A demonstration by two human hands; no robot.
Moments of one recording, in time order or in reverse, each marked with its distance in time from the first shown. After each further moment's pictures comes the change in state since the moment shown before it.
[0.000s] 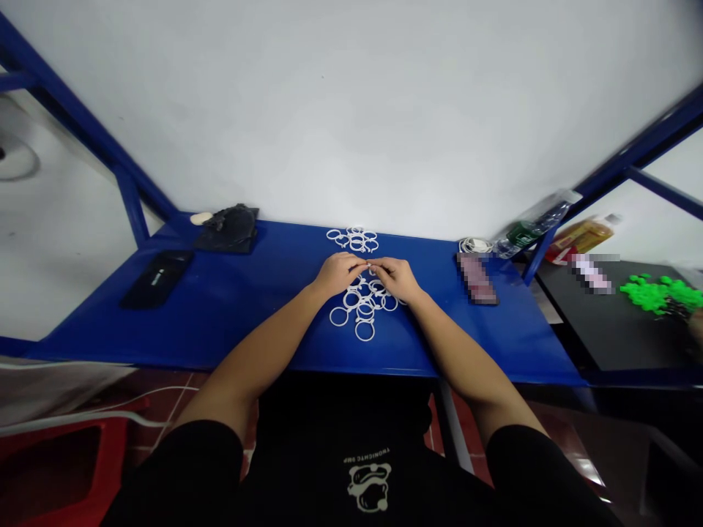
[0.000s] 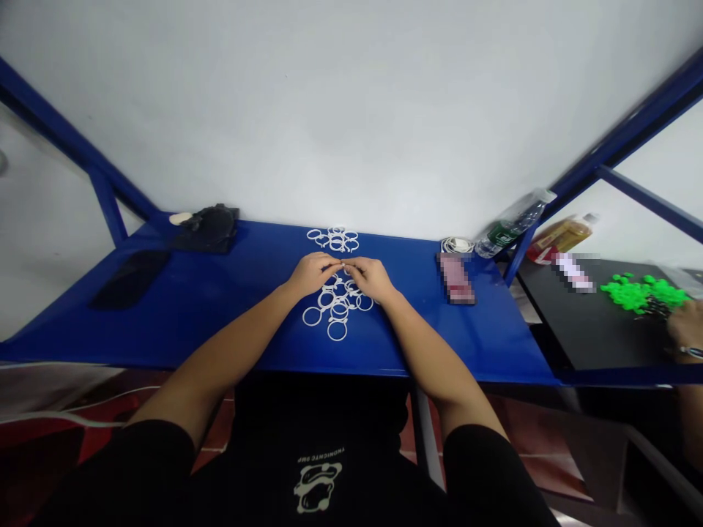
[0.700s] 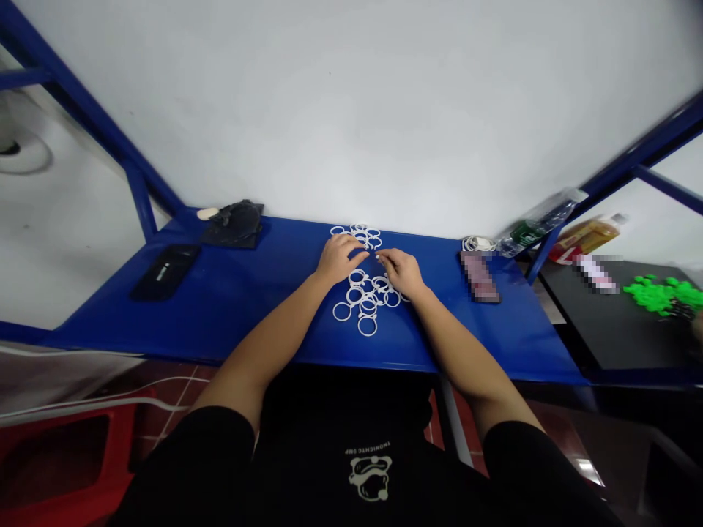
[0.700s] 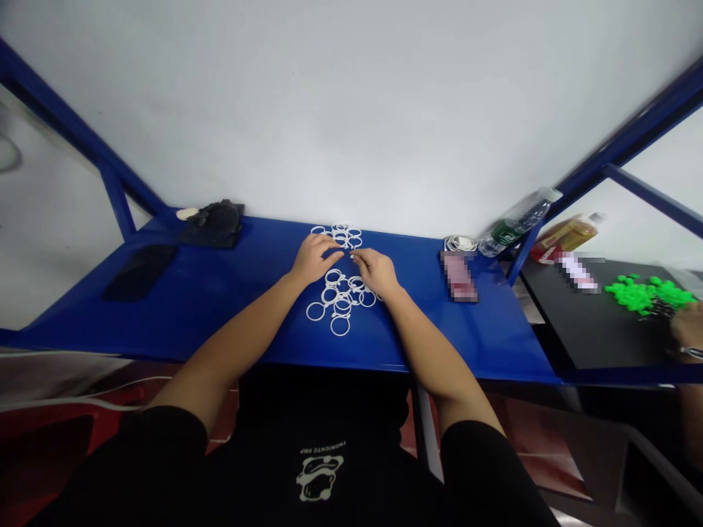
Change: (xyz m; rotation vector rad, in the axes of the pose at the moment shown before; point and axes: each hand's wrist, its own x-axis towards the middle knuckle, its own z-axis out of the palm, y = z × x) left_hand 0.012 -0.008 -0.008 0.154 0.089 -0.104; right_hand 0.002 0.005 -0.004 -0.191 0.080 0.017
